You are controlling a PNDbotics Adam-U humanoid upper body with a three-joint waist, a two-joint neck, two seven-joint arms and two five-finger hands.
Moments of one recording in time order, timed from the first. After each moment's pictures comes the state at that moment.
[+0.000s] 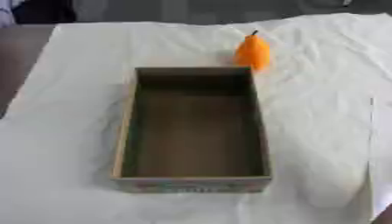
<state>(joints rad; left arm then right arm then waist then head) -0.23 0.24 0.39 -1.98 0.07 -0.48 0.30 -0.52 -0.49 -0.15 -1.98 -0.07 -0.16 -0.39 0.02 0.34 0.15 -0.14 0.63</state>
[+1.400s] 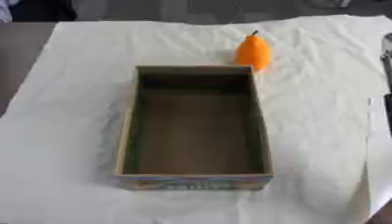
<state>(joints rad) -0.21 0.23 0.39 -1.98 0.07 -0.43 0.29 -0.74 -0.54 0.00 -1.94 0.29 0.07 -0.14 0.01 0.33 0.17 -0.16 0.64</state>
